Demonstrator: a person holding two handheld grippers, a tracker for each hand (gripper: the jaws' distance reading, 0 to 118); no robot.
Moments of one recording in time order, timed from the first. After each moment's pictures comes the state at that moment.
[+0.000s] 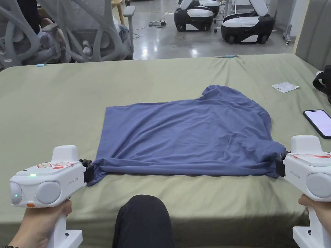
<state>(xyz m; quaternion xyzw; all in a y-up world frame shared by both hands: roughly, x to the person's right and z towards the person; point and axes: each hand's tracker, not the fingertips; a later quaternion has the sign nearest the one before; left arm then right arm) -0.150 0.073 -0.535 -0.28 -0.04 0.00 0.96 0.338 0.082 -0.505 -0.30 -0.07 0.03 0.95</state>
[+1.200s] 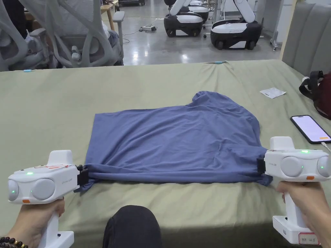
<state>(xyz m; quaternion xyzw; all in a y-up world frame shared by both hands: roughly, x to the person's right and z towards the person) -0.159 0.059 -0.583 -0.32 -0.06 0.00 0.95 0.364 0.047 -0.574 -0.37 -0.08 -0.01 0.92</state>
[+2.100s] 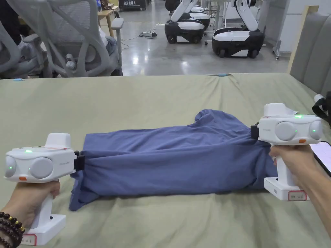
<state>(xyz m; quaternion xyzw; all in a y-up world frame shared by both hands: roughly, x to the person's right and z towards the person) -0.141 0.090 -0.749 -0.32 -0.05 -0.04 0.95 0.369 0.116 -0.768 -0.30 -0.05 0.01 0.95</state>
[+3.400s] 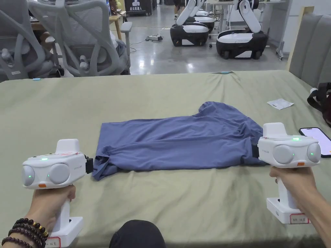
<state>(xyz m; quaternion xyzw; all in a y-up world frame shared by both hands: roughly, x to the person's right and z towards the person) -0.151 0.092 -0.621 -0.29 -0.01 0.00 0.96 0.347 0.083 -0.633 -0.30 -0.05 0.02 0.95</state>
